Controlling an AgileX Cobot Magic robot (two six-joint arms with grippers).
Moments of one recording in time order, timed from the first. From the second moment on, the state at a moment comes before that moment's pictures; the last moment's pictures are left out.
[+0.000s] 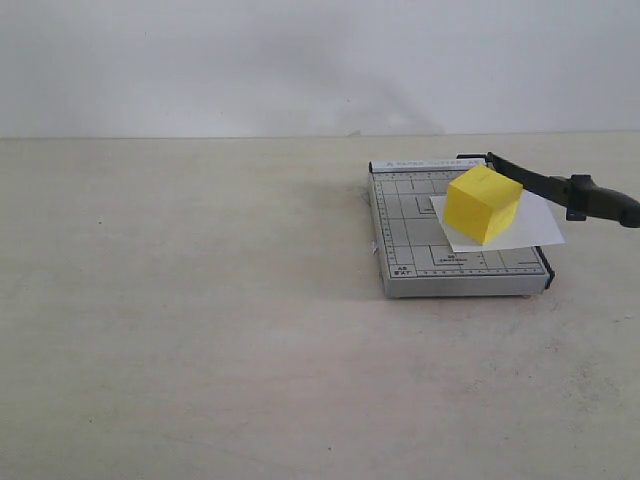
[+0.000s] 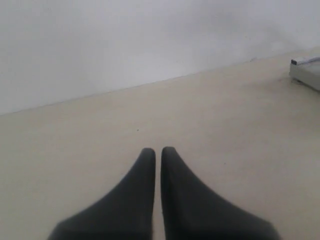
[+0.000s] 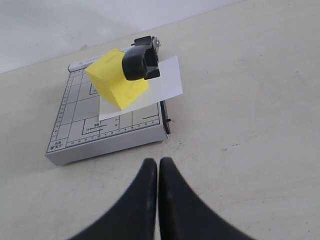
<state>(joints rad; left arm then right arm) -0.02 0.00 0.00 -0.36 0.27 0.52 0.07 0.44 -0.12 0.11 0.16 0.20</state>
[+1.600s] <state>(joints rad) -0.02 0.00 0.00 -0.23 0.29 0.47 0.07 1.36 -1.00 0.17 0.66 -0.20</state>
